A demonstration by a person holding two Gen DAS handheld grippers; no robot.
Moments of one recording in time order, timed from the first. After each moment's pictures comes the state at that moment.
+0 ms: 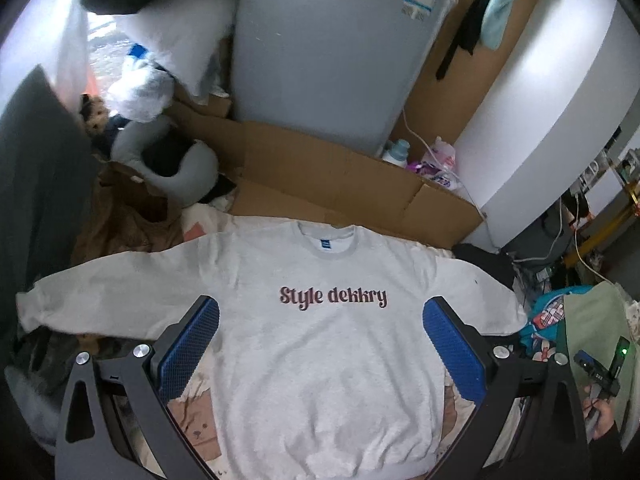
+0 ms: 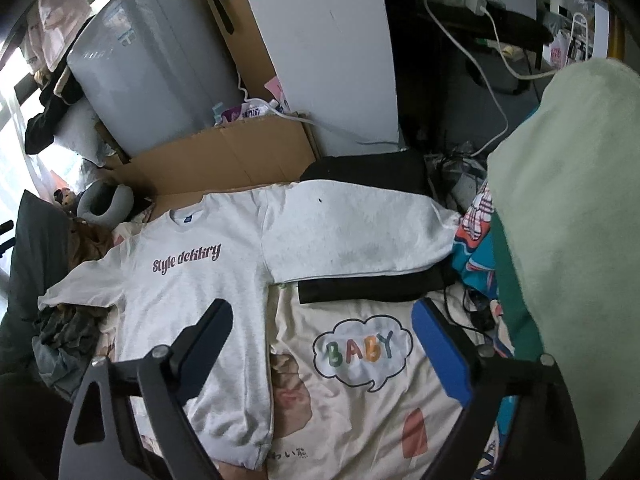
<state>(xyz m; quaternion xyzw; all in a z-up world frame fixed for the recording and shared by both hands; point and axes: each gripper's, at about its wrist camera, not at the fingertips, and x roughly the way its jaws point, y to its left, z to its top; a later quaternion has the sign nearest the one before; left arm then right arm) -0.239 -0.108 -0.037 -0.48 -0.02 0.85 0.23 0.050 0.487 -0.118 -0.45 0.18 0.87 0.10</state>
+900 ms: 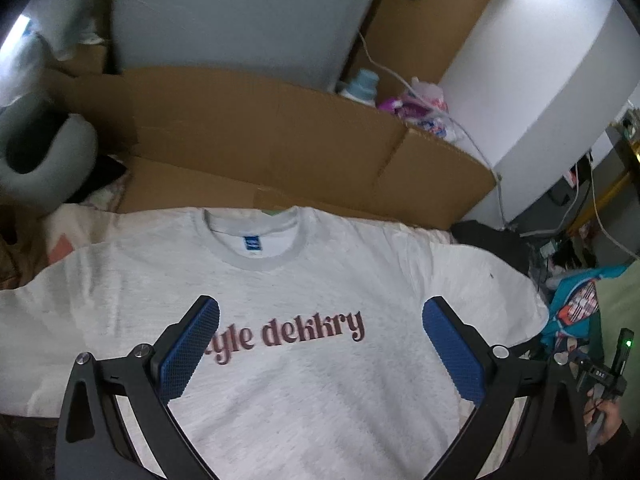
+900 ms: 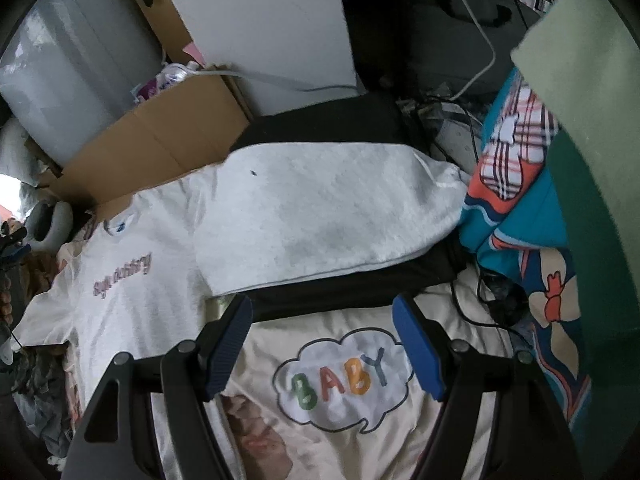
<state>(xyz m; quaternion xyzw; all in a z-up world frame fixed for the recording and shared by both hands) -0.323 0.059 -0.234 -0.50 0.00 0.81 0.31 -0.017 0.531 -0.257 -0.49 0.22 0.83 0.18</state>
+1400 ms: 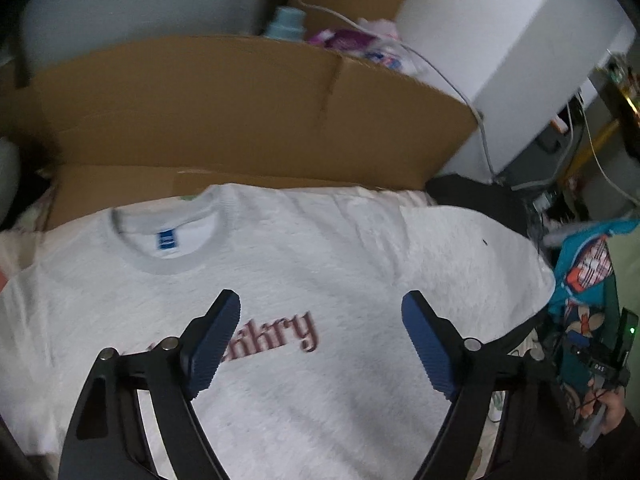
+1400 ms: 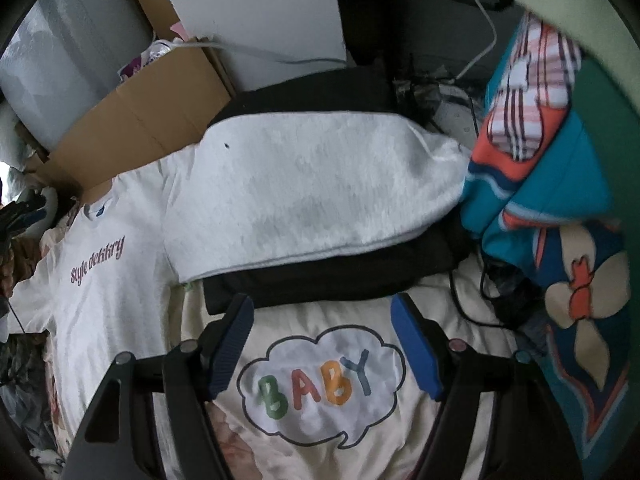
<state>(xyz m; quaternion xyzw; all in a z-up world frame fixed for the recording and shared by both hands) -0.313 0.174 -0.294 -0.51 0.06 0.77 0.37 -0.013 0.540 -0.311 -0.49 0.21 0.82 0.18</state>
